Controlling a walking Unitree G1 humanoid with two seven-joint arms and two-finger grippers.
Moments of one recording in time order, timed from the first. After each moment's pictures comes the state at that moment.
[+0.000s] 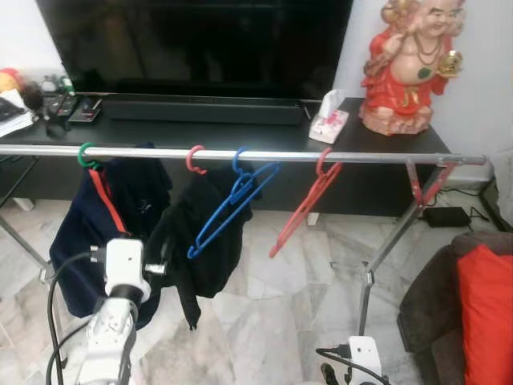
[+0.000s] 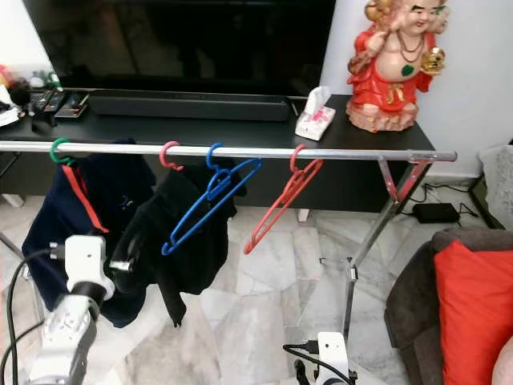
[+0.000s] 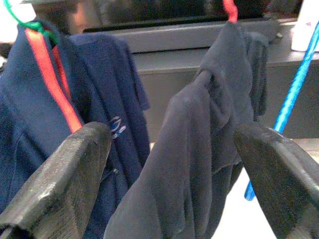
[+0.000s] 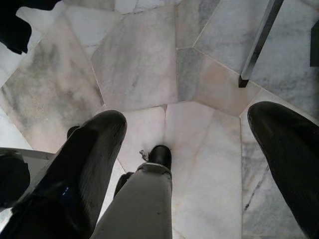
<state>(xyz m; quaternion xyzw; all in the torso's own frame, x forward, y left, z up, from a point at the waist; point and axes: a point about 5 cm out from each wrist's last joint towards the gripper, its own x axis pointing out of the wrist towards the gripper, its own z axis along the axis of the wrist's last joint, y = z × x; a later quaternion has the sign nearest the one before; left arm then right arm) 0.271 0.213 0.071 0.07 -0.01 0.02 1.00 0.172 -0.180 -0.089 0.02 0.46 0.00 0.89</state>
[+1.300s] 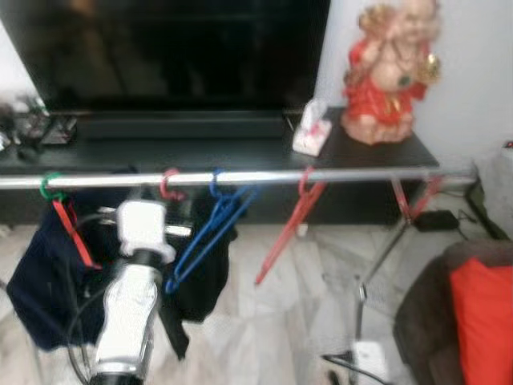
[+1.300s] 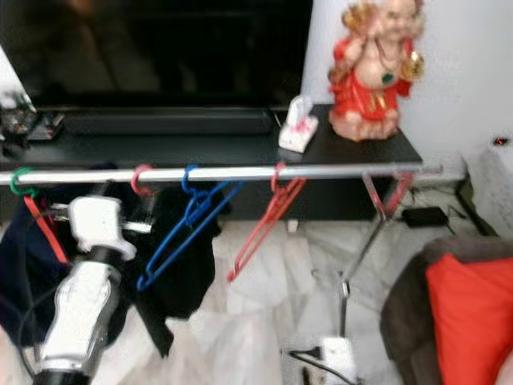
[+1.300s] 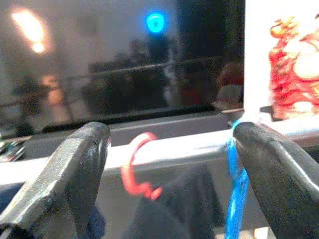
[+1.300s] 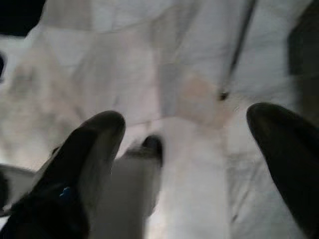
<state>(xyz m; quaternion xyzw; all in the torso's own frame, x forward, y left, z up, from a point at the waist) 0.285 0.167 0.146 0.06 -0.16 -0.03 0.99 0.164 -0.191 -0.092 0.01 0.48 -0.01 0.88</state>
